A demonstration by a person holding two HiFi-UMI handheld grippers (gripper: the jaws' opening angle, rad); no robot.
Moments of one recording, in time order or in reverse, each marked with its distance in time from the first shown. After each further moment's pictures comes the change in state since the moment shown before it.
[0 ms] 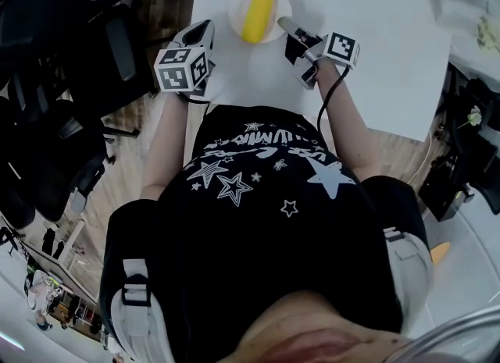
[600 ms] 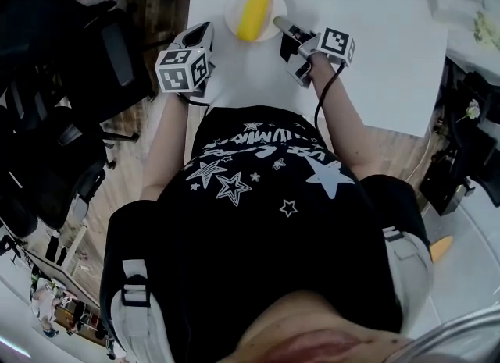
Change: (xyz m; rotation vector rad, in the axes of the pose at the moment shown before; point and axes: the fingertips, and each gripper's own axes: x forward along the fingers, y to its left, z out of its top) left arm 0.011 -0.003 -0.006 0.002 0.022 -0.023; right arm 0.005 -0.010 0.001 0.085 -0.031 -0.083
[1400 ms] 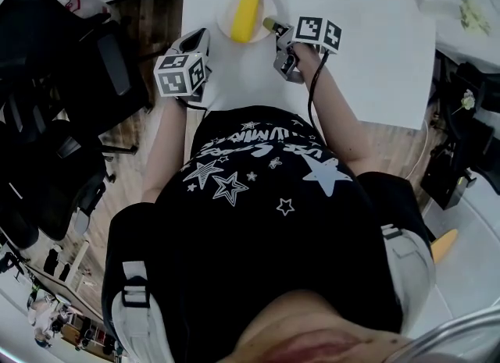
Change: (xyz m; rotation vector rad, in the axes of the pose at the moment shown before) left arm -0.003 -0.007 -0.004 0.015 -0.002 -0.021; right arm 0.003 -0.004 -0.002 -0.215 0.060 -0.326
